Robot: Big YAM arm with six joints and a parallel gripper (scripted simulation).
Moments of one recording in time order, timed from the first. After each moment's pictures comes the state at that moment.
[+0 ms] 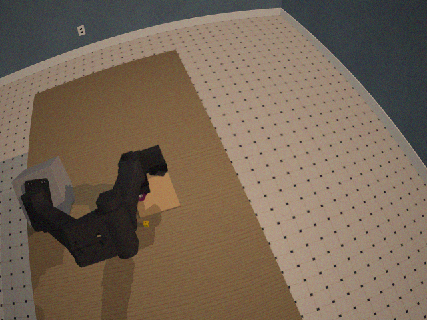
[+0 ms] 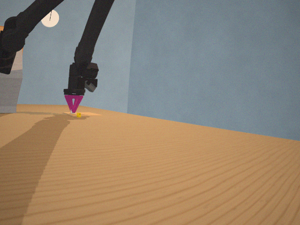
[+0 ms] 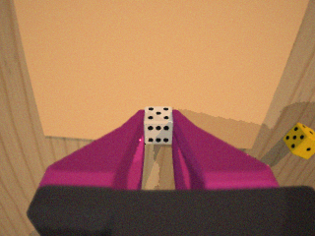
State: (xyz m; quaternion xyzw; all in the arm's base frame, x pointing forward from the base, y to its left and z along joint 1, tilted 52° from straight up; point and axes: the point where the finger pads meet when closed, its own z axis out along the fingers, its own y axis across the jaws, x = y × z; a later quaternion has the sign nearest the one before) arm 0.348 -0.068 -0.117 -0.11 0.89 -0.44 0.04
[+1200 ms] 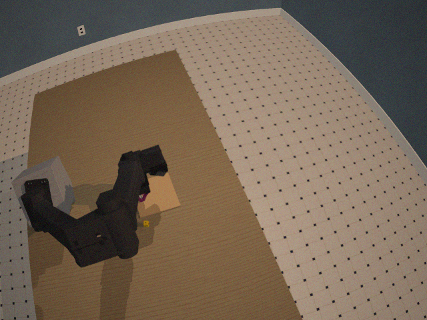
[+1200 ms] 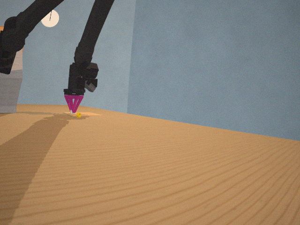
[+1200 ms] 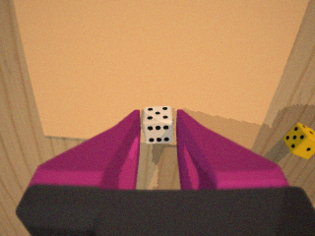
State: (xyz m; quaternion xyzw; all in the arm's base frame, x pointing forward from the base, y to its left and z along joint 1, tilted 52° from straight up) arm 0.348 -0.068 -0.117 -0.11 0.89 -0.44 0.04
